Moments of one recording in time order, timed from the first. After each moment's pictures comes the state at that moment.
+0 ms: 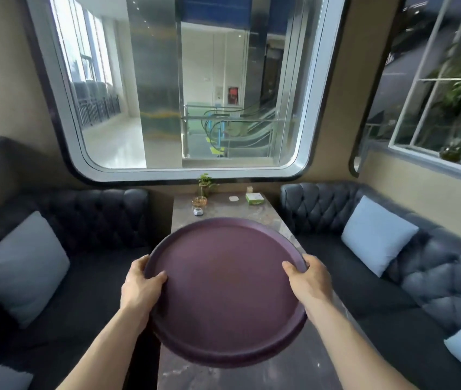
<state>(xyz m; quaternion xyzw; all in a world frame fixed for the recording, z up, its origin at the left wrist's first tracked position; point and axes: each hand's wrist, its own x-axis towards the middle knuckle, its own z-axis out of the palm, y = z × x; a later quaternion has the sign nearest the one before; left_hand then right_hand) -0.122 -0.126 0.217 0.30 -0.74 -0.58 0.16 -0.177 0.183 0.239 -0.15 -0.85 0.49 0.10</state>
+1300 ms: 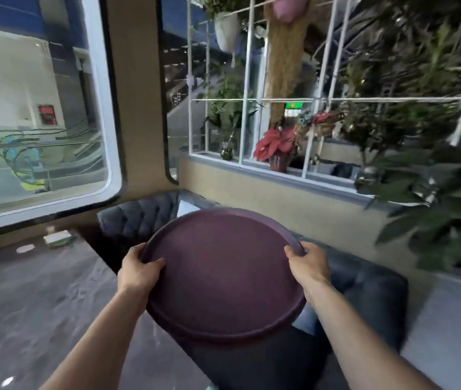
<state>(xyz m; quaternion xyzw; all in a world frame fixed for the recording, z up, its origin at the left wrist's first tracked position) -0.166 0.390 0.304 0.00 -0.77 -0.64 -0.01 -0.027 0.673 0.309 -0.40 -0.74 0.44 0.31</state>
